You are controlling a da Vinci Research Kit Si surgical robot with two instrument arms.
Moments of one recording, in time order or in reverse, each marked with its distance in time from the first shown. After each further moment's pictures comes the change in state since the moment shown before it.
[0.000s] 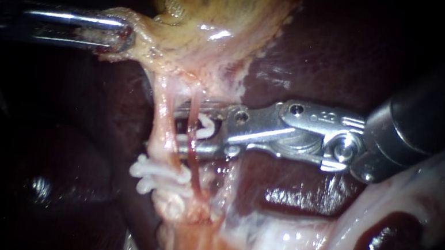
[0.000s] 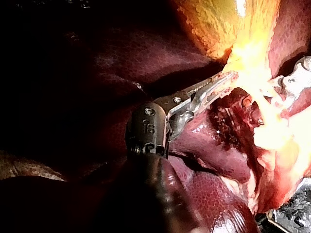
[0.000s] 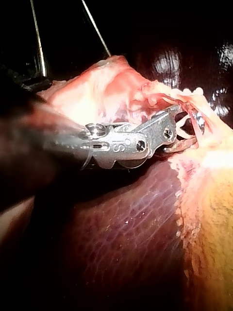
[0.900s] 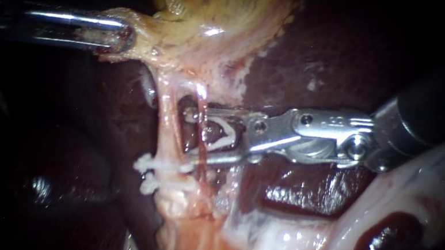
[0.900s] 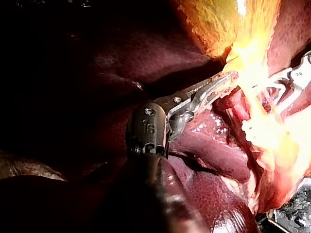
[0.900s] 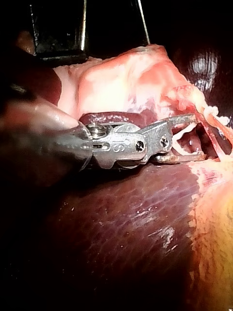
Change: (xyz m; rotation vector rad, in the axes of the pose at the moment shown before) right arm -0.004 0.000 -0.006 -0.093 -0.162 -0.111; left arm 0.000 0.000 0.000 0.001 0.001 0.000
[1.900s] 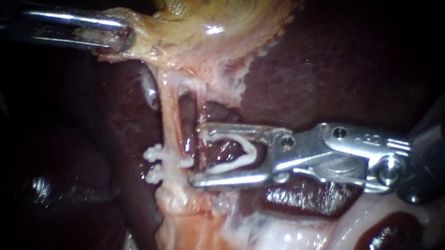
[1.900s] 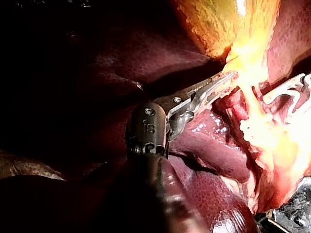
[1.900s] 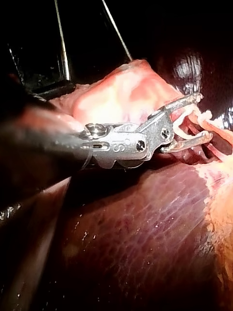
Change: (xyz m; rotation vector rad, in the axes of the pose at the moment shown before) right arm 0.003 -0.003 0.002 0.117 0.121 0.131; left arm 0.000 0.000 0.000 0.000 0.000 0.000
